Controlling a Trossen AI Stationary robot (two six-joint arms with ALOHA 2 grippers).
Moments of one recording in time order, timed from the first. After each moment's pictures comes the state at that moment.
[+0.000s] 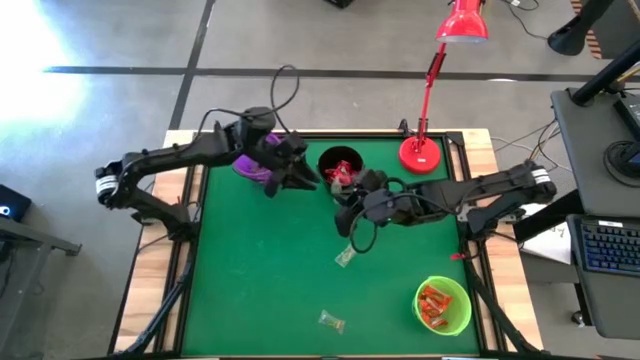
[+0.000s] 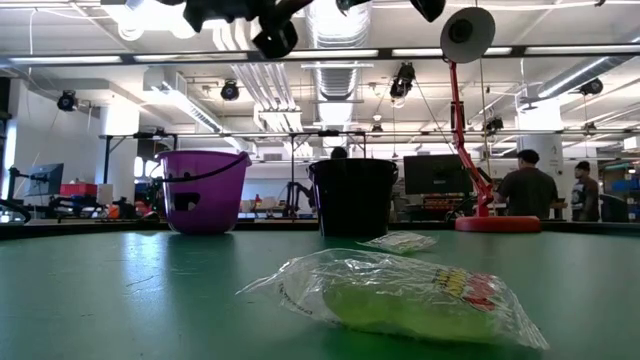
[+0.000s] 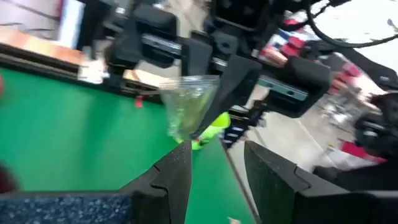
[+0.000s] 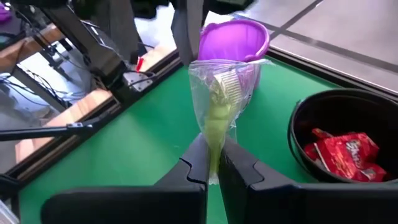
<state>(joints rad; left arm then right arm) 0.37 1.39 1.21 -0.14 0.82 -0.28 0.20 1.52 1.45 -0.54 0.57 0.72</state>
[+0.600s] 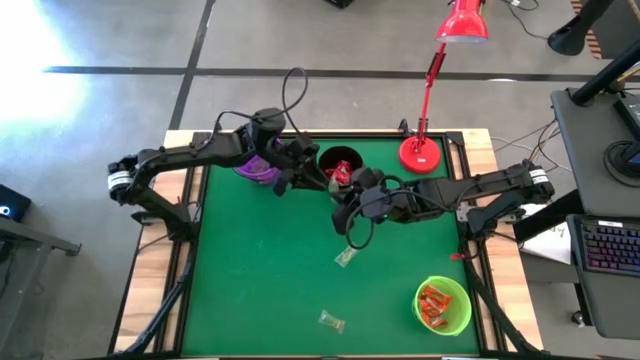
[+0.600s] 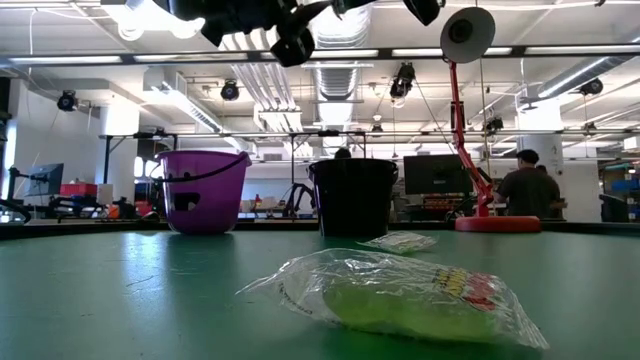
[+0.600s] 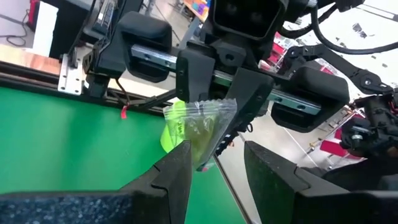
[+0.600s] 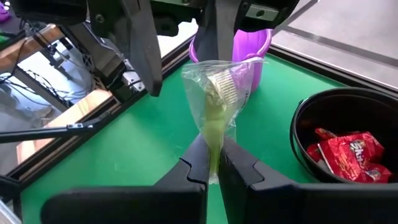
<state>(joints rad) 0.37 1.50 1.21 0.05 0.90 -0.33 0.18 1.54 1.47 -0.54 0.54 0.72</state>
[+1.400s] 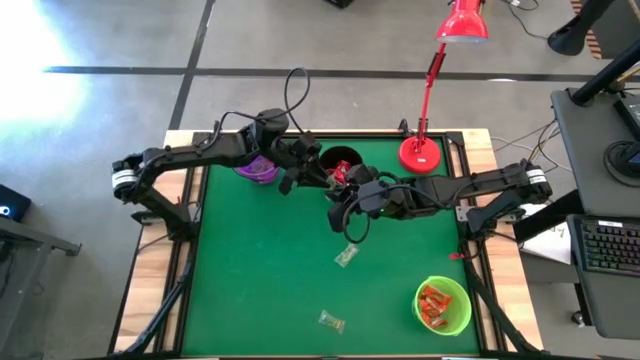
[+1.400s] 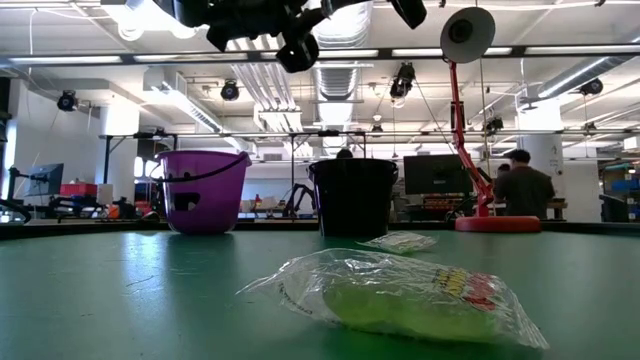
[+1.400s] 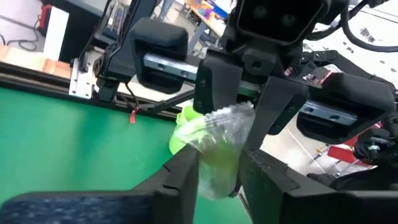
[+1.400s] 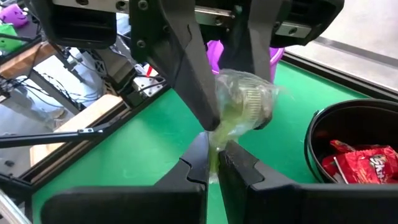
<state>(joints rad) 0.38 1.53 1.21 0.10 0.87 -0.35 0.15 1.55 1.47 -0.46 0.49 0.68</state>
